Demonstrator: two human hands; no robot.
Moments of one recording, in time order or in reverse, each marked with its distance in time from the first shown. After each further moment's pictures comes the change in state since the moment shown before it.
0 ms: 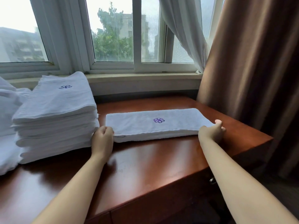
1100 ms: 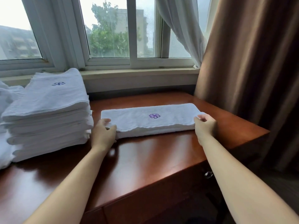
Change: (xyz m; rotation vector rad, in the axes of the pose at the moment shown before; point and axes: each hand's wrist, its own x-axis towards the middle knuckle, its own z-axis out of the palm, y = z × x) left_hand 0.012 -0.005 0.017 0.157 -0.046 0.035; right_hand 0.002 0.006 -0.001 0.237 -0.178 -0.046
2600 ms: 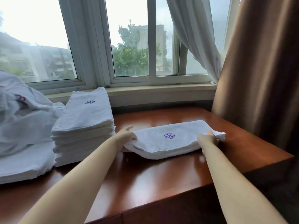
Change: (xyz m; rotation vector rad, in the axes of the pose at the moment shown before) left_hand 0.011 0.068 -0.032 -0.061 -0.453 -0.360; right_hand -0.004 -0.026 0.027 -0.177 -0.229 0.234
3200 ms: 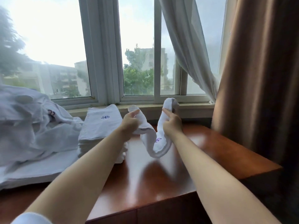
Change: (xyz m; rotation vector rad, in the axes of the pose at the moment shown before) left_hand -0.068 0.072 -0.037 -0.071 0.193 0.446; right_hand -0.157 -0.131 0.028 0.008 -0.294 -0.735
